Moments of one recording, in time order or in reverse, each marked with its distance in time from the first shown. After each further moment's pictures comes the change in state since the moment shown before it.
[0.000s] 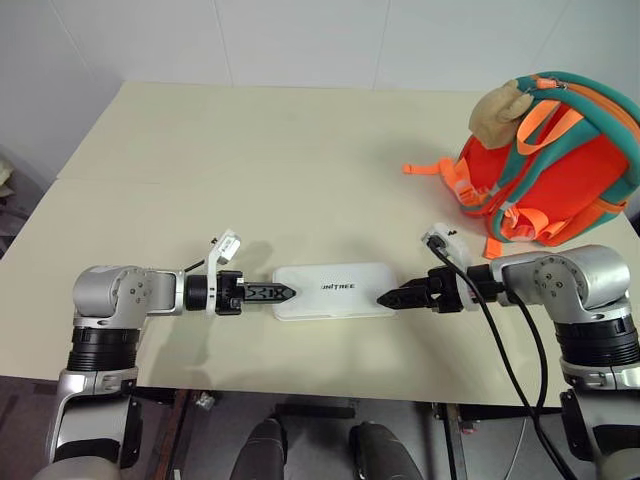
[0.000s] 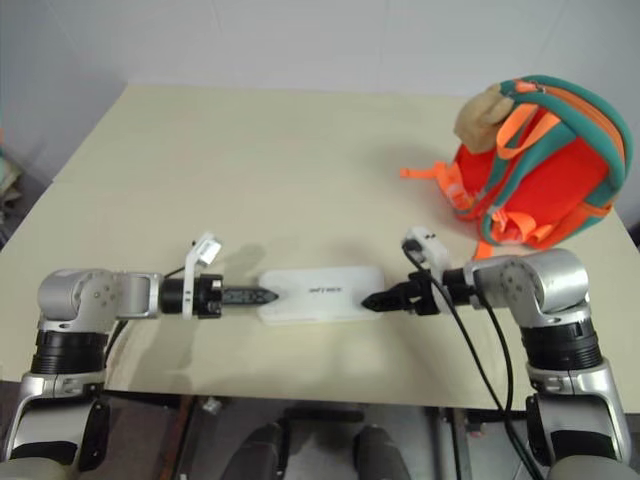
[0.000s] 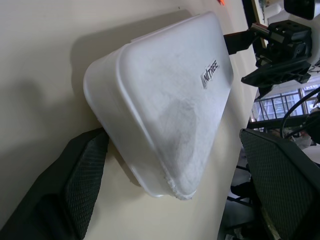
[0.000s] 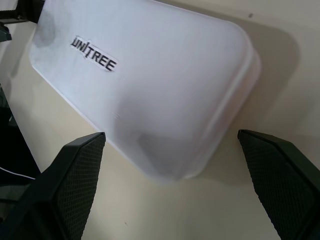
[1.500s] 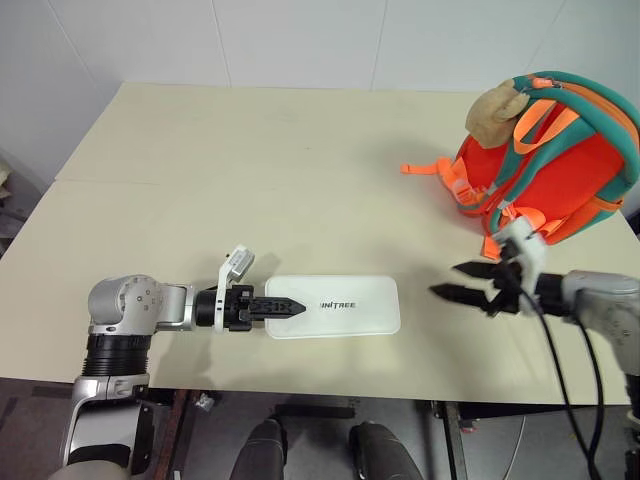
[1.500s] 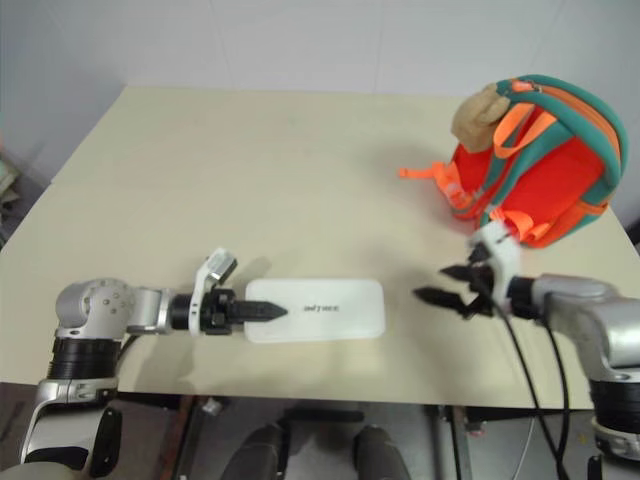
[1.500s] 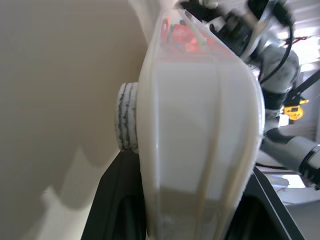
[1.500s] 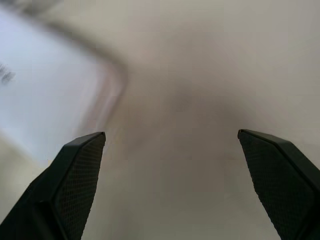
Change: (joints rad) left arm 0.036 -0.056 0.039 0.010 -0.129 0.141 -0.043; right arm 0.327 -0.190 -0.259 -0.116 -0.053 -0.475 0.035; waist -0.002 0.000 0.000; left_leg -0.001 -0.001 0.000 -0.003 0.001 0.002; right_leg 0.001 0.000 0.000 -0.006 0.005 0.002
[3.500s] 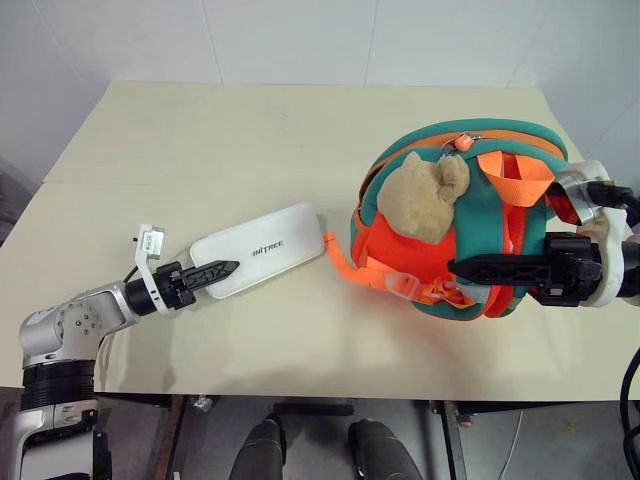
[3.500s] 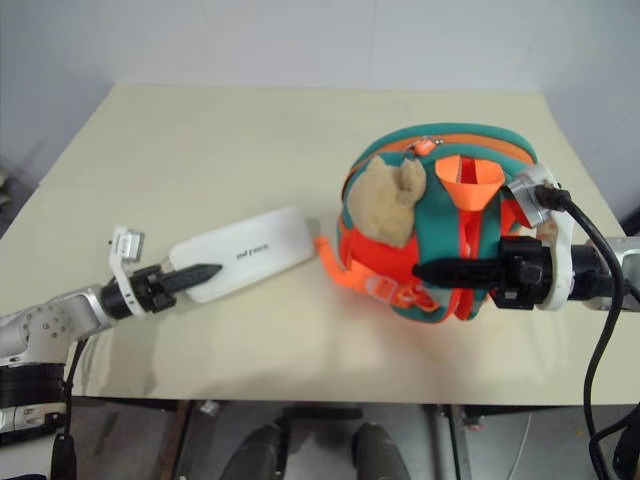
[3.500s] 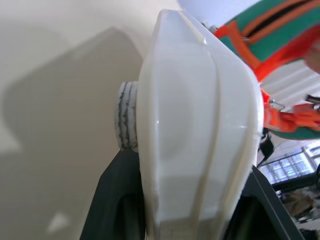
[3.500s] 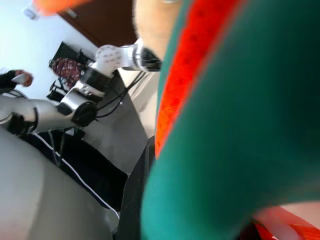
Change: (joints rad) left arm 0.158 0.157 0.173 0.054 0.010 -0.590 -0.107; right arm -0.193 -0.148 -0.169 -0.006 0.722 0.489 0.060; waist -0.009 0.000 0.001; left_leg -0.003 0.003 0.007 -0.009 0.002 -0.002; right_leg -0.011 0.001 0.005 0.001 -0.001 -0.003
